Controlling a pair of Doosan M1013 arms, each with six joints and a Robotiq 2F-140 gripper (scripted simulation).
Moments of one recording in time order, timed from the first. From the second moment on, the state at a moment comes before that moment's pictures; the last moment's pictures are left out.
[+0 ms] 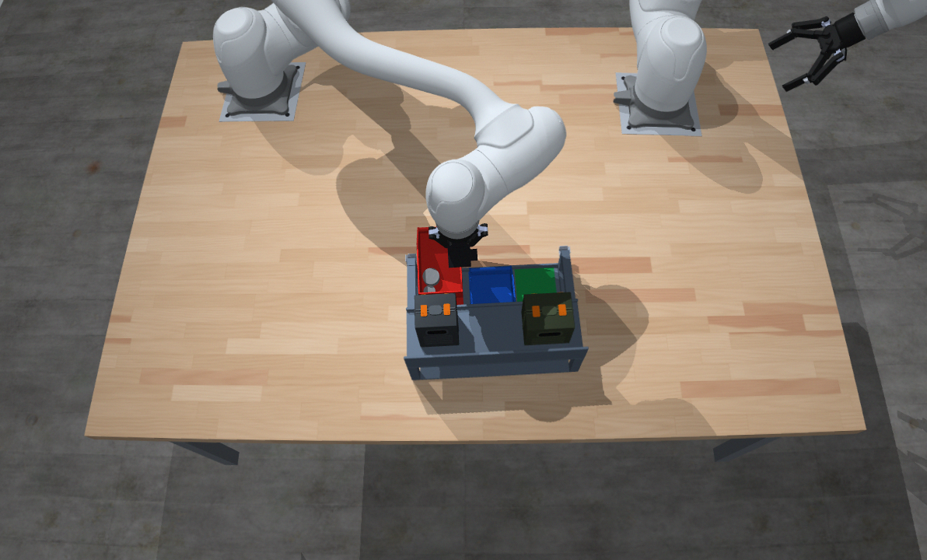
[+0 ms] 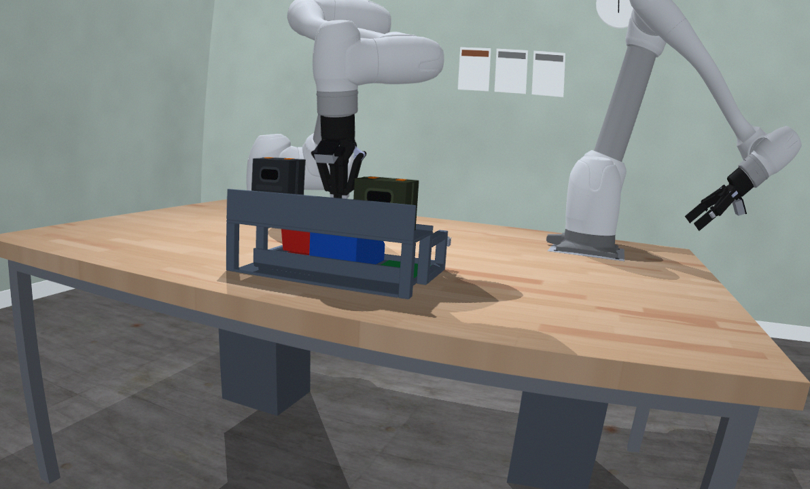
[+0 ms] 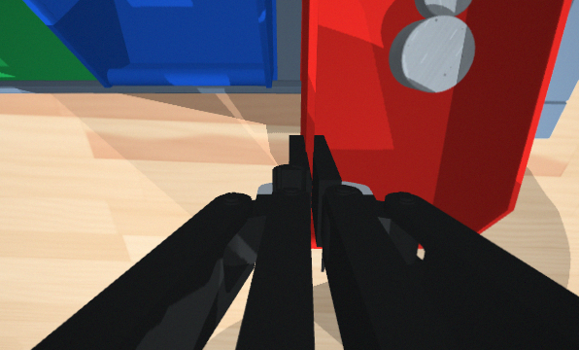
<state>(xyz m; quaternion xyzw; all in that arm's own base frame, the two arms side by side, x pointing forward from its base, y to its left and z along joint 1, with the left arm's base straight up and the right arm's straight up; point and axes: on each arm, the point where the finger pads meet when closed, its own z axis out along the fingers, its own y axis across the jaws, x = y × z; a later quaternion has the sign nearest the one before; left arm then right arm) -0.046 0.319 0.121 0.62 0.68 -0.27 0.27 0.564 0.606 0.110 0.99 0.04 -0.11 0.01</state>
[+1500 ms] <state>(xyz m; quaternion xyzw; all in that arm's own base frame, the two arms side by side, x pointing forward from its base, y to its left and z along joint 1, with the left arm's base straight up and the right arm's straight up) -0.046 0.319 0.121 0.62 0.68 -0.27 0.27 0.564 0.606 0.104 0.99 0.04 -0.11 0.01</state>
